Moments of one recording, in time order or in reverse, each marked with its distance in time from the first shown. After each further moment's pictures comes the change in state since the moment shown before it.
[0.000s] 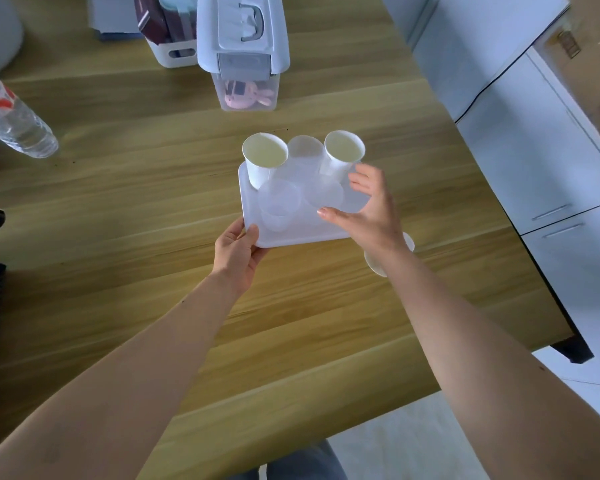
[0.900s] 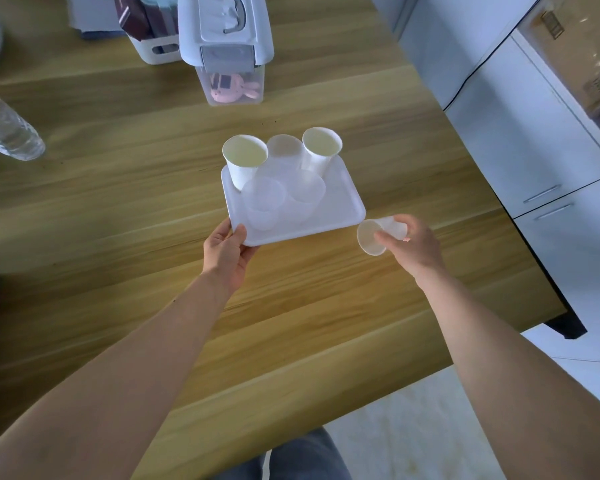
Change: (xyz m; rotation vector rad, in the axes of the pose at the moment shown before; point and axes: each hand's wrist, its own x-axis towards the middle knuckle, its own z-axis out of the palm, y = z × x) left_hand -0.005 -0.007 -0.010 0.004 0.056 -0.010; right_hand -0.031 0.078 -0.066 -0.247 0.022 0.415
